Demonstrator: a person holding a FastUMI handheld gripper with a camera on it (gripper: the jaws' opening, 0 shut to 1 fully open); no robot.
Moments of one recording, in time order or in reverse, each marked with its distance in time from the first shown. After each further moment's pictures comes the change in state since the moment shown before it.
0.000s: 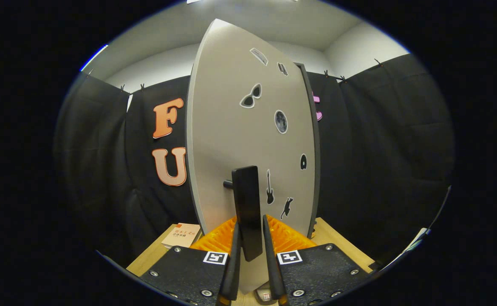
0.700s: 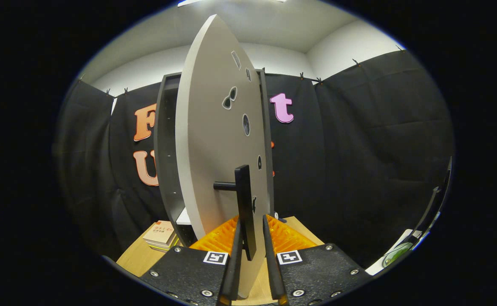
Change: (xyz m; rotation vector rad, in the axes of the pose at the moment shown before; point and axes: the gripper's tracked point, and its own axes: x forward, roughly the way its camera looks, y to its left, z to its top) arm -0.020 -0.075 0.000 0.015 -0.011 -0.099
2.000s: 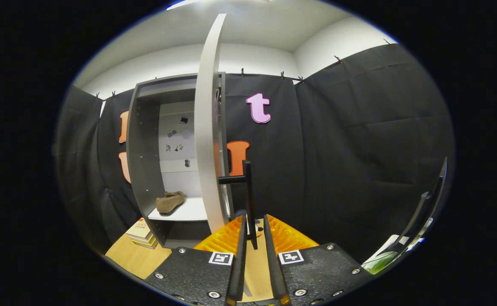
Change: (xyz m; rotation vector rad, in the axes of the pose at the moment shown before) arm -0.006 -0.131 -0.007 -0.005 -0.007 -0.074
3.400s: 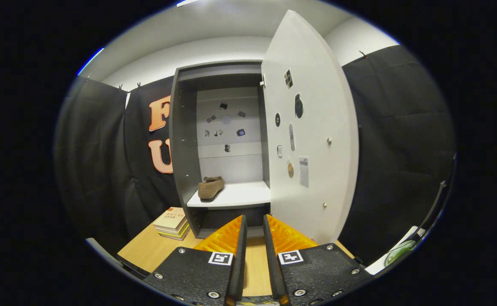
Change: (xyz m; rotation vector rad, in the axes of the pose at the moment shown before) arm -0.029 0.137 -0.055 0.004 0.103 0.193
